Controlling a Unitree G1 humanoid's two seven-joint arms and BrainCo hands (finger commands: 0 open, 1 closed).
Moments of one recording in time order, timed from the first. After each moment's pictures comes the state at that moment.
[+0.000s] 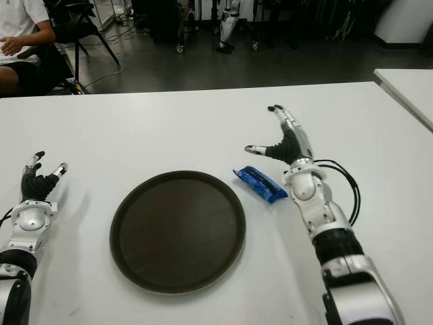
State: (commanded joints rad) left arm -0.53 0.36 0.12 1.21 0.12 -0.39 0.32; right arm -0.46 -0.32 0.16 0.48 -0.44 -0.08 -0.12
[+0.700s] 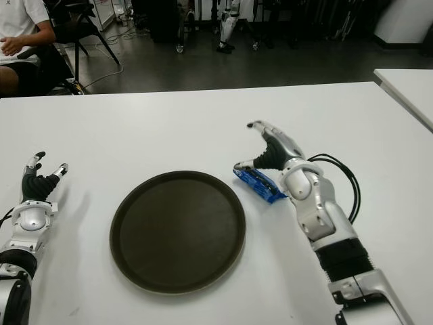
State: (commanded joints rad) left arm -0.53 0.36 0.12 1.20 0.13 -0.41 0.33; right arm -0.40 -0.38 0.28 0.12 -0.55 0.28 0.24
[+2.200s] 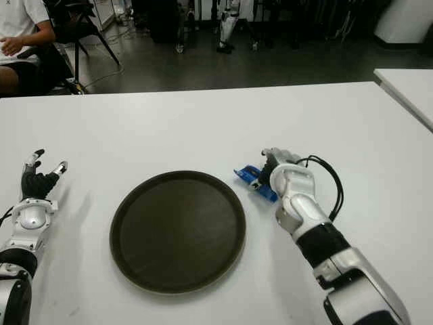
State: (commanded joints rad) left arm -0.52 0.35 0.12 1.19 0.12 -0.39 0.33; right arm -0.56 -0.33 0.49 0.40 -0.83 0.60 0.31
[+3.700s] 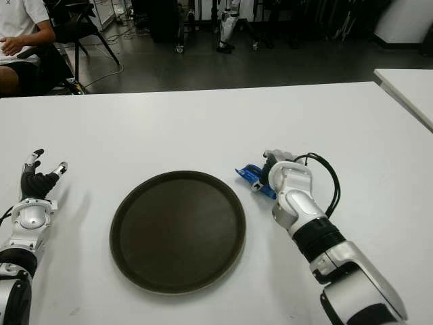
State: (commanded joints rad) left arm -0.52 0.35 0.13 1.18 0.11 -0.40 0.33; right arm -0.59 -0.35 0.52 0.41 -0.82 0.61 0.37
